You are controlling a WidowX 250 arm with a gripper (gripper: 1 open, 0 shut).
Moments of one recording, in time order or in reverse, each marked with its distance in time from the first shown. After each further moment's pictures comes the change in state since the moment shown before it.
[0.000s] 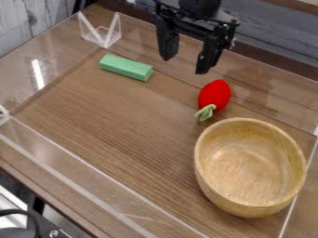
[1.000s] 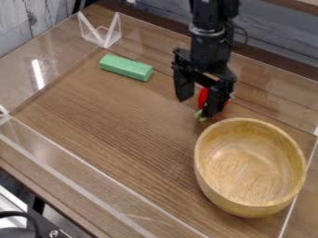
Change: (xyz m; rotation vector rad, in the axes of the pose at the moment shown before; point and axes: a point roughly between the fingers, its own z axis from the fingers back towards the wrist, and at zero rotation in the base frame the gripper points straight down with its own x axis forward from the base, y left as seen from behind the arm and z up) arm 0.019 -0.016 -0.075 -0.062 -0.003 -0.258
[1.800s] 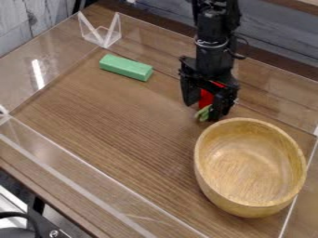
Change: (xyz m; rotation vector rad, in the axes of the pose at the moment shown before) arm 0.017 0.004 -0.016 0.006 -0.062 -0.004
